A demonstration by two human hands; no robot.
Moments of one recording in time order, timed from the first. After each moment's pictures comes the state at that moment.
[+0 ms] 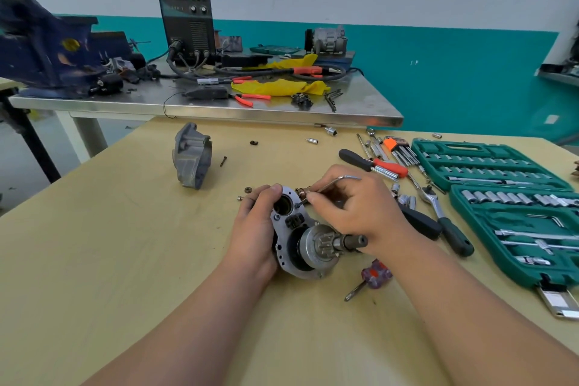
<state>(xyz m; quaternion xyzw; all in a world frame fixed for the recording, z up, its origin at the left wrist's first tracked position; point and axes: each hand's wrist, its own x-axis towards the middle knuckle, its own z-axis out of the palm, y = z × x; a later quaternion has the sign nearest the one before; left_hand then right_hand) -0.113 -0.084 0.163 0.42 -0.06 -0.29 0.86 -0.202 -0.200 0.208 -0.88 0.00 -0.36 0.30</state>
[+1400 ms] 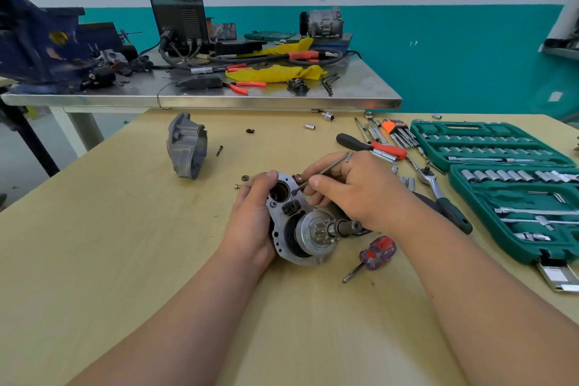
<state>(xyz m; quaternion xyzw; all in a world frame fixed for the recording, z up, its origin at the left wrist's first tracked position) -0.112 -0.084 0.160 0.38 -0.04 -0.38 0.84 -0.208 -0.206 0.217 -0.87 0.03 -0.19 0.46</state>
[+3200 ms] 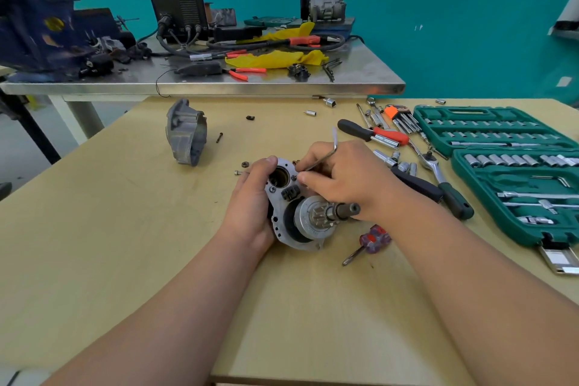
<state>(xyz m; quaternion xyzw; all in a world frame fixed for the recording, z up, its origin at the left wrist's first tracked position) -0.113 -0.083 0.162 0.39 -0.04 -0.39 0.83 -0.198 -0.205 0.206 -0.92 0.02 -0.23 0.32</state>
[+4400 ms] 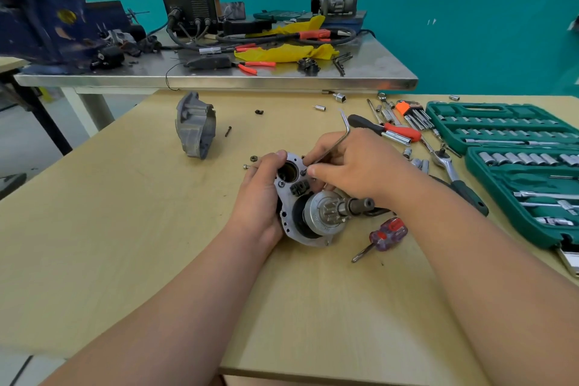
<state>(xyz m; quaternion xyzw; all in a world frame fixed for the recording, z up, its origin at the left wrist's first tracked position) -0.114 -0.082 0.163 0.39 -0.04 -0.39 0.84 -0.195 -0.209 0.217 -0.91 0.02 -0.16 0.37</state>
